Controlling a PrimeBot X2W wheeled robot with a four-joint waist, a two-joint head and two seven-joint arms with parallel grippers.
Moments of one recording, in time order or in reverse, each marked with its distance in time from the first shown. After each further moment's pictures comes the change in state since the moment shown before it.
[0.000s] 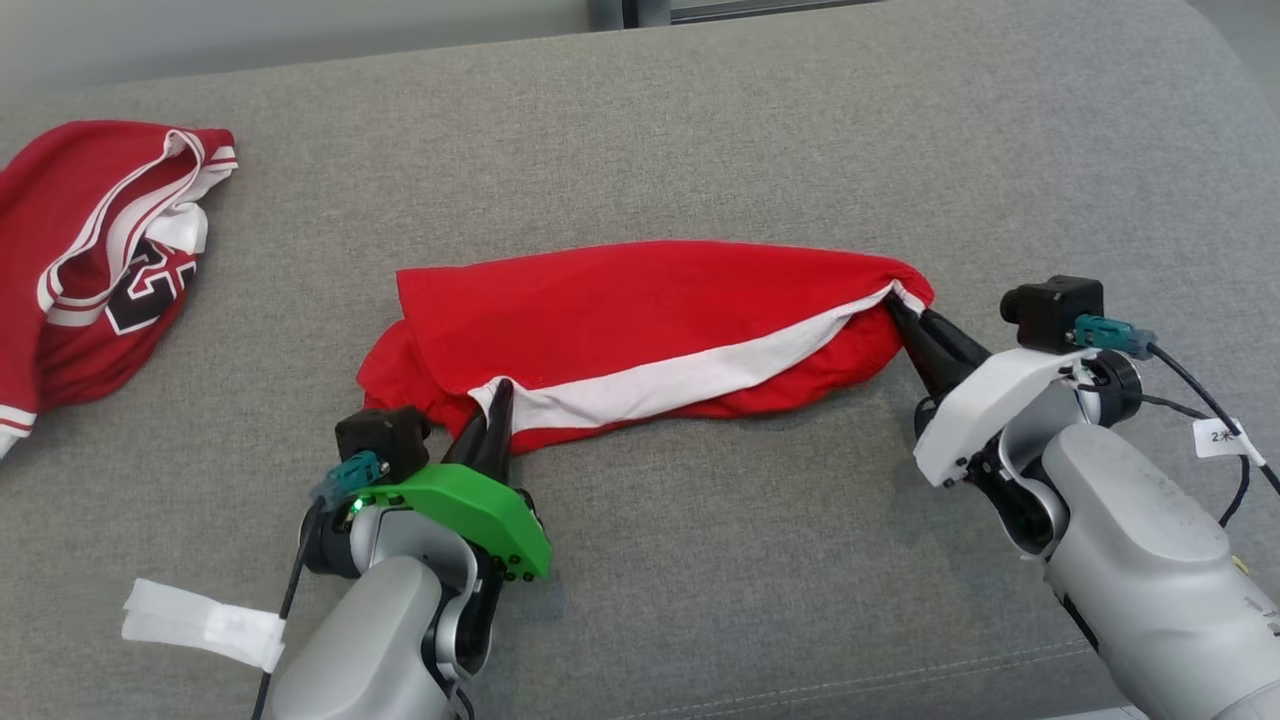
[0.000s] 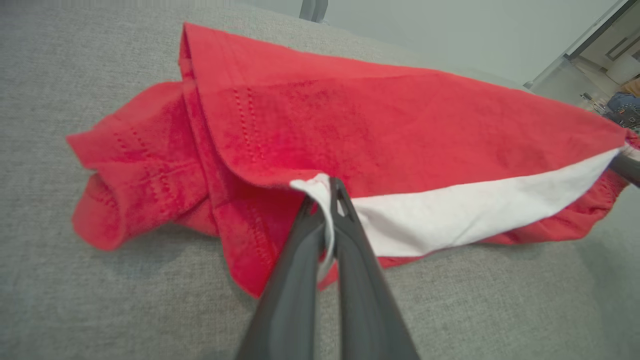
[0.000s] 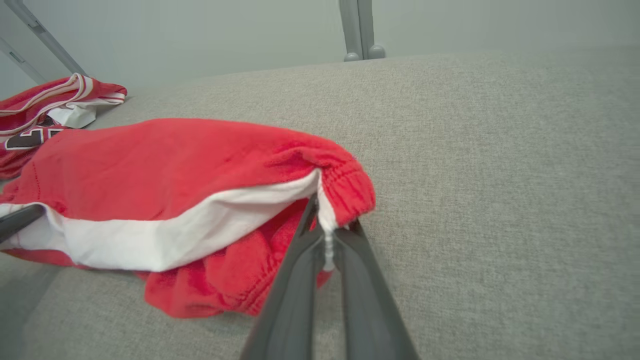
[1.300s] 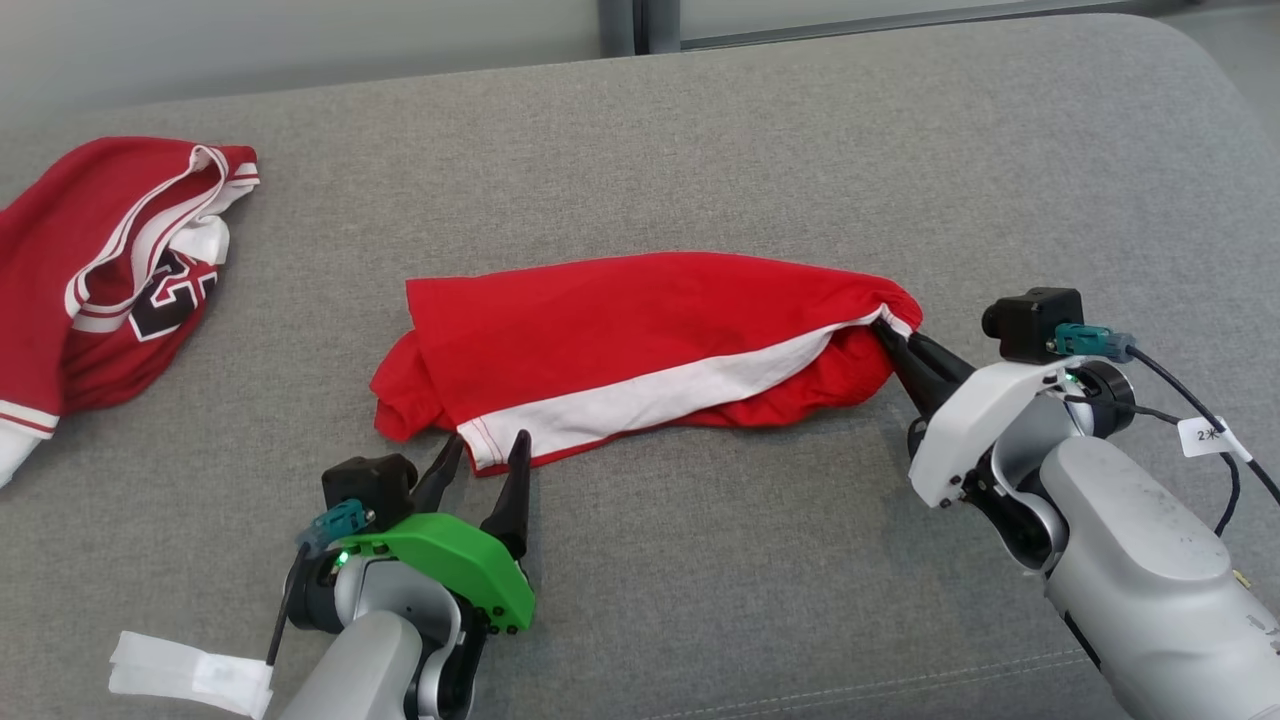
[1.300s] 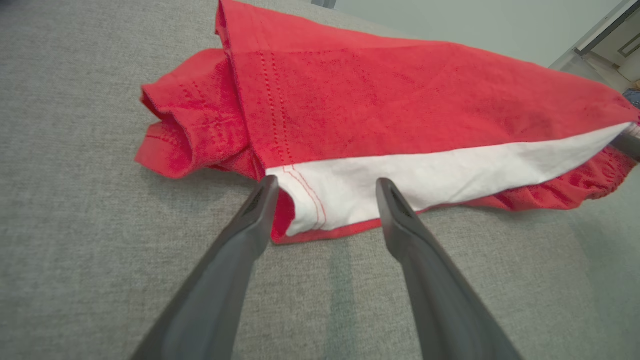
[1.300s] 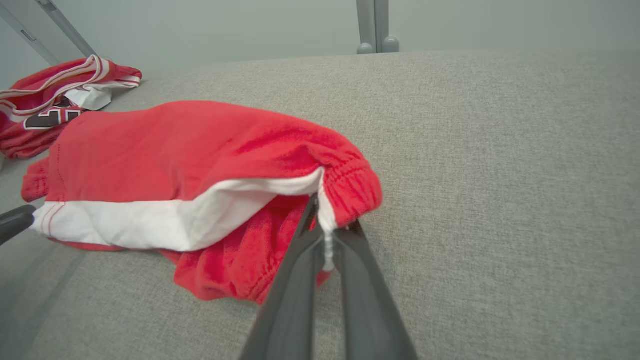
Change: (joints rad) left arm 0.141 0.005 0.103 -0.124 0.084 -0.019 0.084; right arm 0.042 -0.015 -0.011 -0.077 -0.020 0.000 0.099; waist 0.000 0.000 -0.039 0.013
